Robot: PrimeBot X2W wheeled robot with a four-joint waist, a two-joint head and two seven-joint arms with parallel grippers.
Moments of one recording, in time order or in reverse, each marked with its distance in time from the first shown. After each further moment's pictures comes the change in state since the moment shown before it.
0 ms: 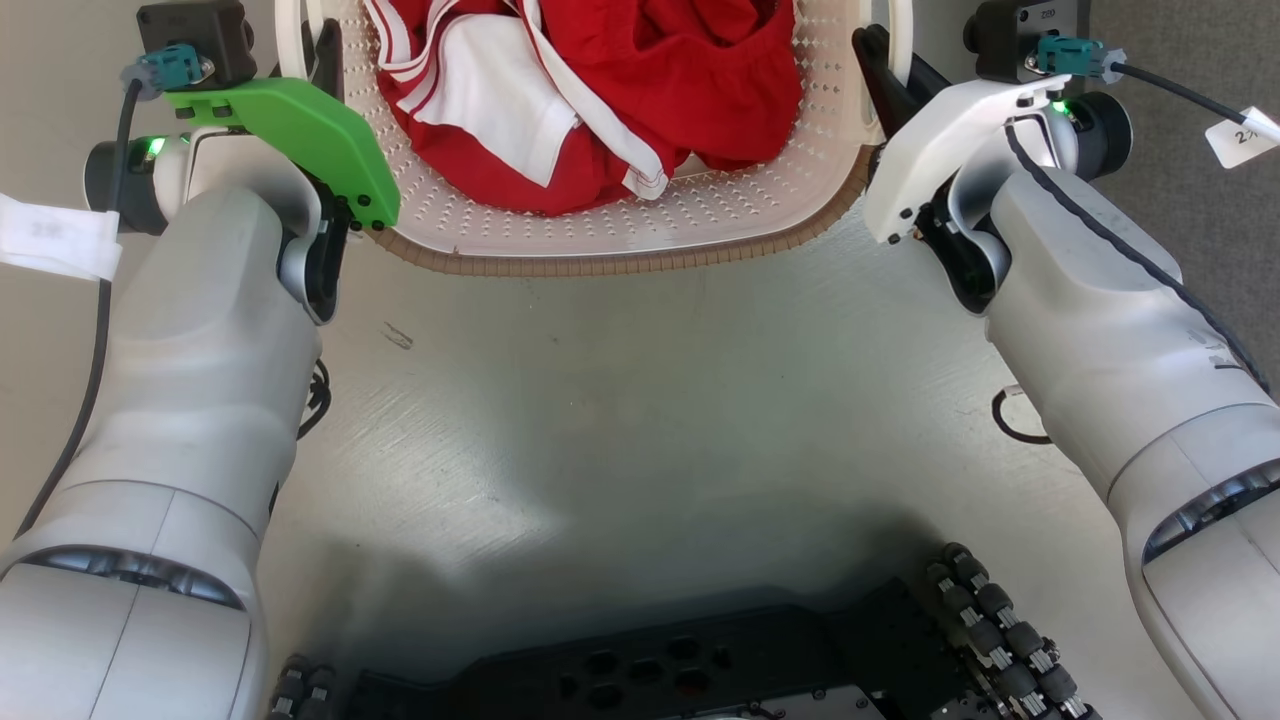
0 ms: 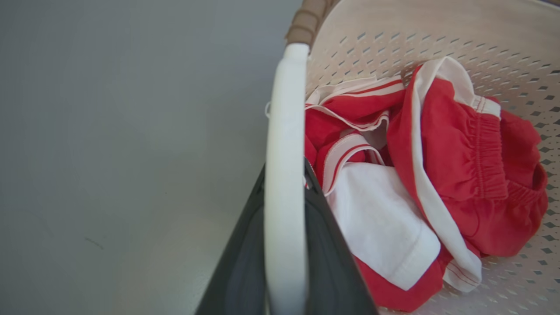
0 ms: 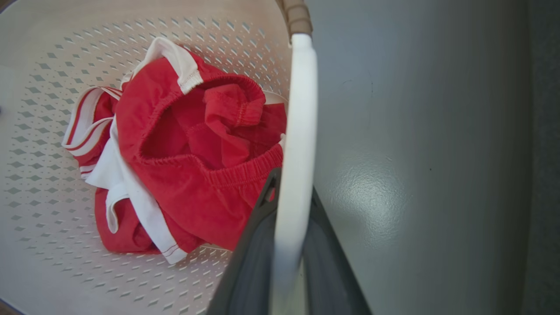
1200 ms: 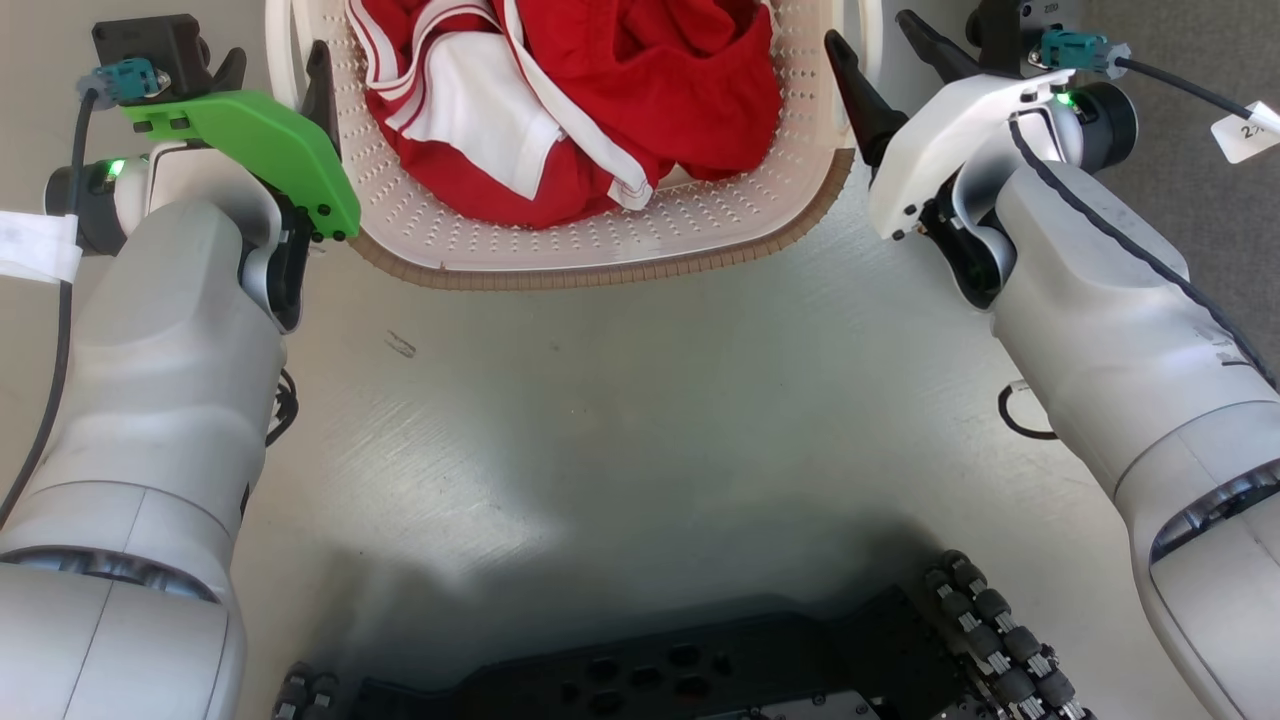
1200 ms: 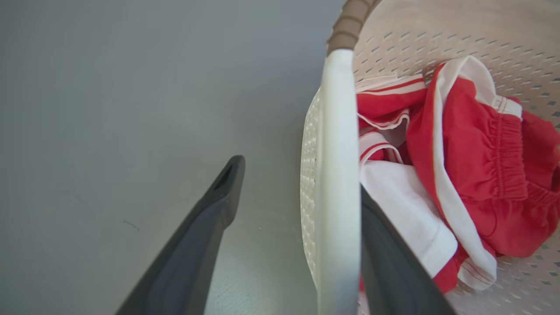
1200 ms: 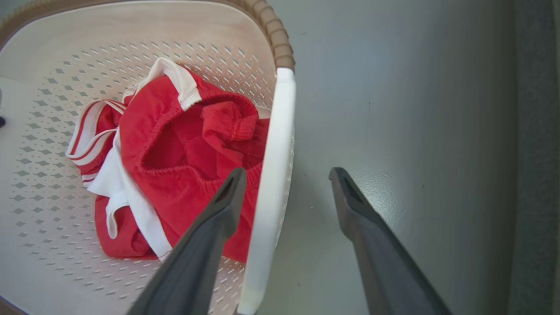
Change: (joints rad) left arm -0.013 0.025 0.009 0.058 -0.013 -0.041 0.001; right arm -0.002 -0.011 0.016 -0.020 -0.001 0.010 -0.004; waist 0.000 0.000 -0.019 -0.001
